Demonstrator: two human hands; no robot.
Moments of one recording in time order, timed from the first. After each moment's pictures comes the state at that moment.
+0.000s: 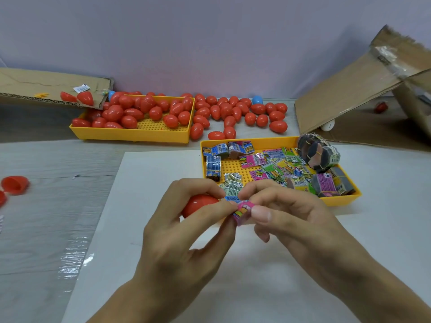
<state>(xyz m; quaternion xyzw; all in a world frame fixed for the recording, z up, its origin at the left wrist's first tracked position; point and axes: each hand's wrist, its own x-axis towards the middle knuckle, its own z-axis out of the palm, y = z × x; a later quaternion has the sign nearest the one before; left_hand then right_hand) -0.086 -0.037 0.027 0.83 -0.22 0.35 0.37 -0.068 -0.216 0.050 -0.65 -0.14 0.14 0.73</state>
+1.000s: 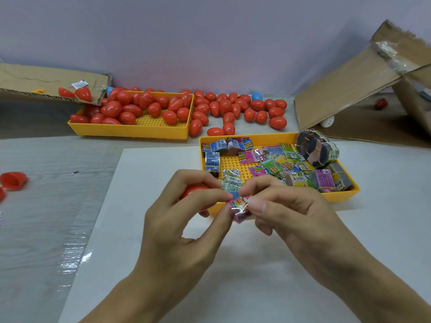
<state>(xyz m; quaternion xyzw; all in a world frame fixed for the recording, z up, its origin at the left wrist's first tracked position) -0.083 -0.039 0.028 0.81 -0.20 0.29 0.47 -0.068 -0.215 0.048 -0.66 -0.13 0.12 0.73</state>
